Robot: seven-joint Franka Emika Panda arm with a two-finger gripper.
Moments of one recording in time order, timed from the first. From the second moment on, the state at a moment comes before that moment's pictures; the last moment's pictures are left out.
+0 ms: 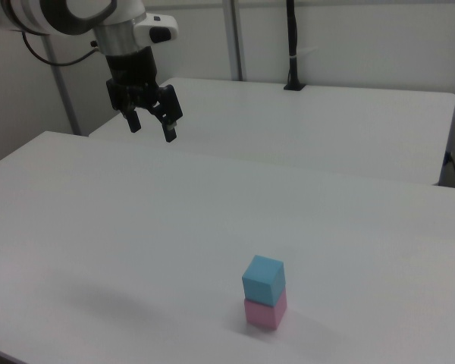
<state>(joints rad) -0.07 -0.06 -0.05 -1.61 -0.02 1.62 -0.02</state>
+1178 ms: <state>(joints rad) -0.12 -0.06 -0.06 -1.62 -0.05 1.52 -0.37</state>
